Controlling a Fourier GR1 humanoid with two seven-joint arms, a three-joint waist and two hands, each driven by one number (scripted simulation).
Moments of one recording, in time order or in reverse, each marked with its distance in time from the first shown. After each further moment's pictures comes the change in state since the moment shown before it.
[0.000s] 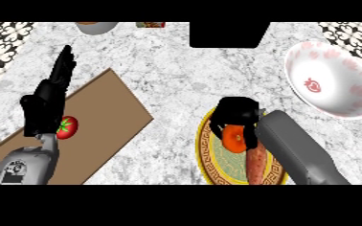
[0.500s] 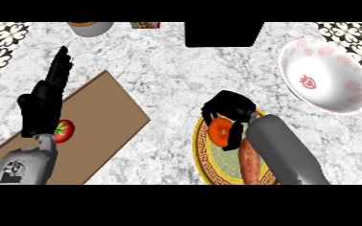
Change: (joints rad) left arm 0.007 -0.005 0.026 0.013 -0.007 -0.002 -0.004; right arm 0.050 0.110 -0.170 -0.012 -0.054 -0.053 0.294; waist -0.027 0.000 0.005
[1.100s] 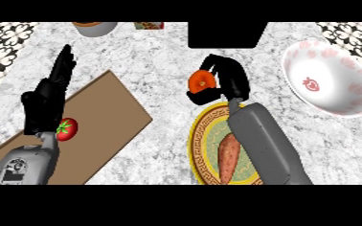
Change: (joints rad) left arm -0.016 -0.004 -0.009 0.002 0.000 -0.010 0.011; right arm -0.063 0.157 -0.189 -0.156 -0.141 -0.490 0.796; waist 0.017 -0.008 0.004
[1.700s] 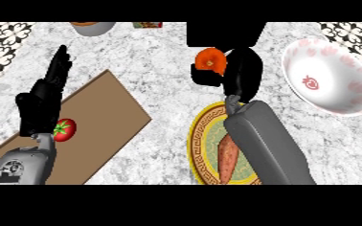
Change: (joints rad) left arm 0.010 0.001 0.018 -0.011 -0.003 -0.007 -0.001; right arm -0.016 -0.015 0.085 -0.261 0.289 -0.234 0.595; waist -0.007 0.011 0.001
